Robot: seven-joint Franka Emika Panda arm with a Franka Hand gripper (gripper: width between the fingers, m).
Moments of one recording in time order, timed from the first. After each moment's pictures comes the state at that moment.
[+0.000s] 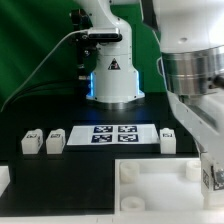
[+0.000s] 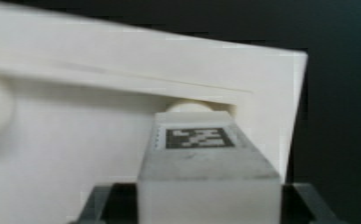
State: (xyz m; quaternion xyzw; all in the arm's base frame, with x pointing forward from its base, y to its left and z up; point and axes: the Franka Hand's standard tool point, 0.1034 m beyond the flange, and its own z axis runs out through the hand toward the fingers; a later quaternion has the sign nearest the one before) arm 0.632 0.112 0.077 -0.68 0.73 0.06 0.08
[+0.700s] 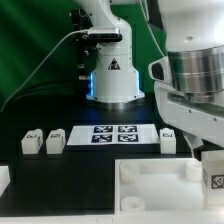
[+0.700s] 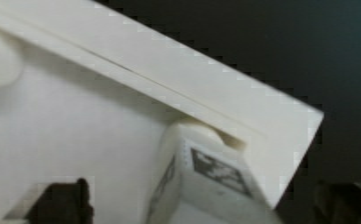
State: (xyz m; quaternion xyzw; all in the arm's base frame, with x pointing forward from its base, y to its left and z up) arm 0.628 0.122 0.076 -0.88 0.47 0.03 0.08
